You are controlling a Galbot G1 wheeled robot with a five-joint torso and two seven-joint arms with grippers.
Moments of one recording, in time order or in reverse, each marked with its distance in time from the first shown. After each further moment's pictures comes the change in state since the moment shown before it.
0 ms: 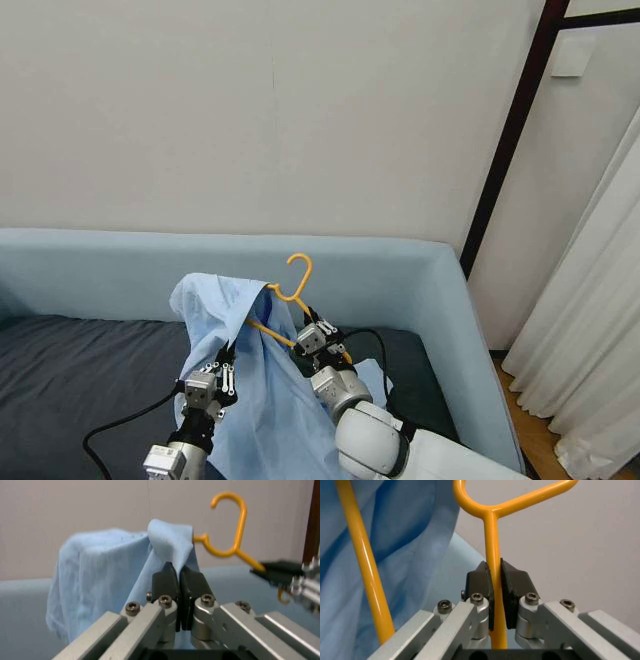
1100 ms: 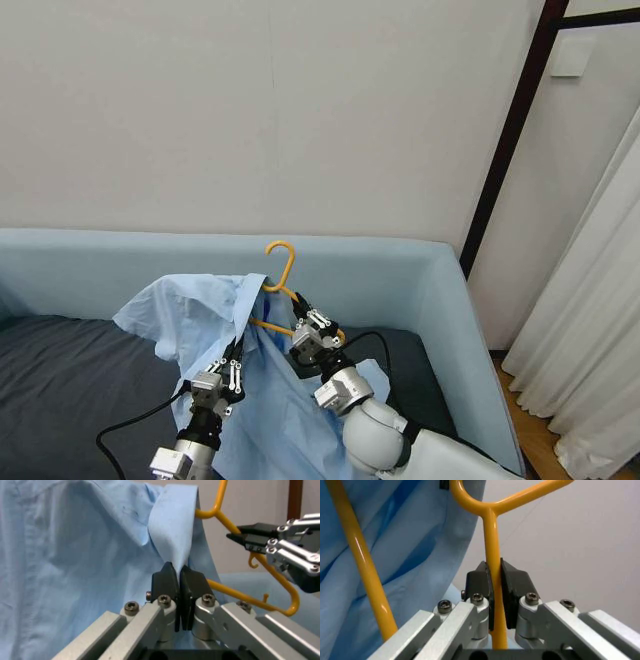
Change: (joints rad) left arm 0.005 -0.041 0.009 0.108 0.039 -0.192 0.089; right arm -0.048 0.007 0.100 -0.046 -0.208 0.221 -0.067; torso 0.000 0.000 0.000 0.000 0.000
